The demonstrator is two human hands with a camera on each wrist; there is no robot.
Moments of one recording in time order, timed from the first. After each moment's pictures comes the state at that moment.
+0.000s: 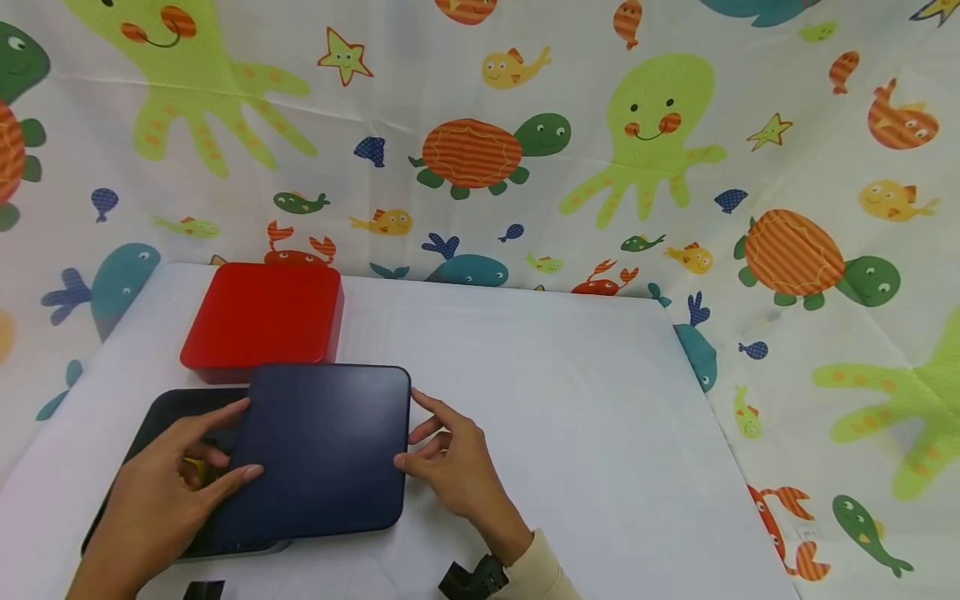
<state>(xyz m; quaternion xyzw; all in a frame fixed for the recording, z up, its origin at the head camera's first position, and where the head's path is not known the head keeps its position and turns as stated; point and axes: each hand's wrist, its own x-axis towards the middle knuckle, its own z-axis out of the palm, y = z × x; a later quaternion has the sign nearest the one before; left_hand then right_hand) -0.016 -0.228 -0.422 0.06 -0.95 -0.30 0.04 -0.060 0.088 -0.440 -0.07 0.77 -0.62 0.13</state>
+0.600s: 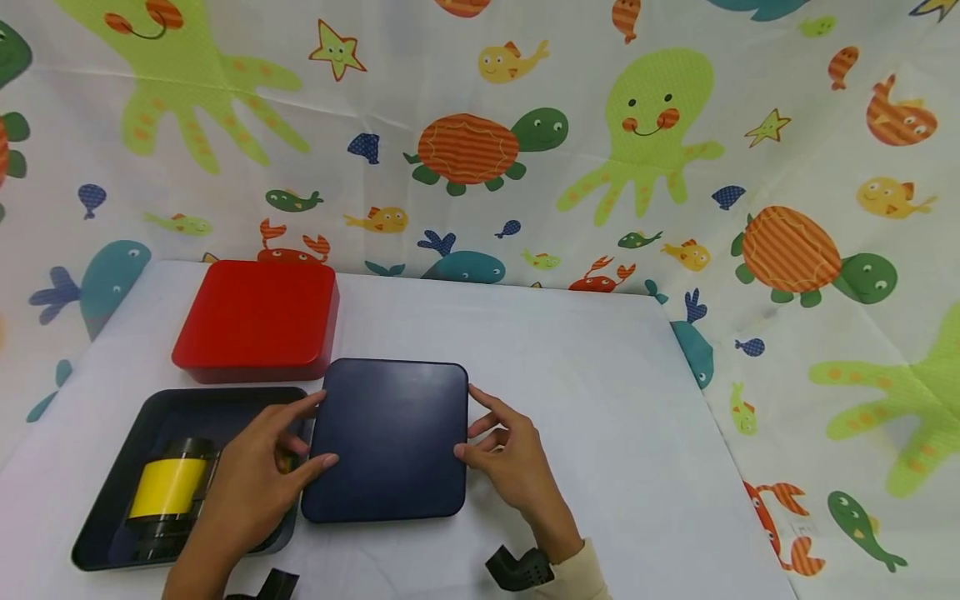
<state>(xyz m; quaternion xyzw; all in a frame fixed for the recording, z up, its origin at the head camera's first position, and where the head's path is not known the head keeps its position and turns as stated) -0.034 -0.162 -0.429 -0.01 -0.94 -0.35 0.01 -0.062 0.155 -0.442 -0.03 0.80 -0.59 0.10</state>
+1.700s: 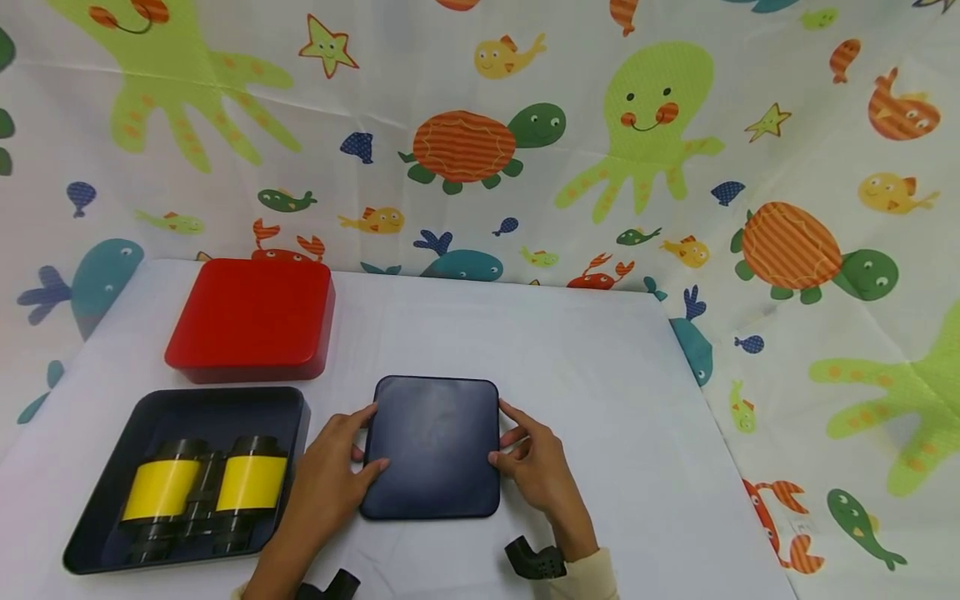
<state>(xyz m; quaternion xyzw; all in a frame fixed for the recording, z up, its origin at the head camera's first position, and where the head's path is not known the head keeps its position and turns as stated) -0.048 -0.096 -0.465 -0.01 -0.94 -0.35 -0.02 -0.063 0.195 -0.472 0.02 0.87 -0.48 0.09</state>
